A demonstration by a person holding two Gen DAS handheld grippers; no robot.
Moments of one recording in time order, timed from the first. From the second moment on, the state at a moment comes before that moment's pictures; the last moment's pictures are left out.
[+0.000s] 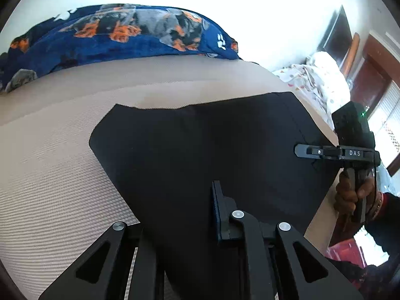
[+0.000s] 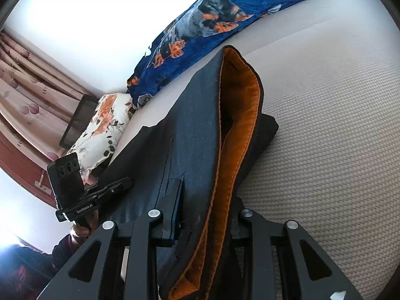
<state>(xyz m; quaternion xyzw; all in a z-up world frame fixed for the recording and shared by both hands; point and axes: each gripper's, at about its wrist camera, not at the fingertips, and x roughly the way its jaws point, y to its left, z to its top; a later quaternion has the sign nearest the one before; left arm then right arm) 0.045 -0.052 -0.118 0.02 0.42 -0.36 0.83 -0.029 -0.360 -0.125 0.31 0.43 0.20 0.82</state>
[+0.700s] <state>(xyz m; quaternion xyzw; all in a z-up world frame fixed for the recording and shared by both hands) 0.080 -0.008 -0.098 0.02 0.40 -0.31 0.86 0.023 -0.309 -0.108 0.29 0.43 0.23 0.82</state>
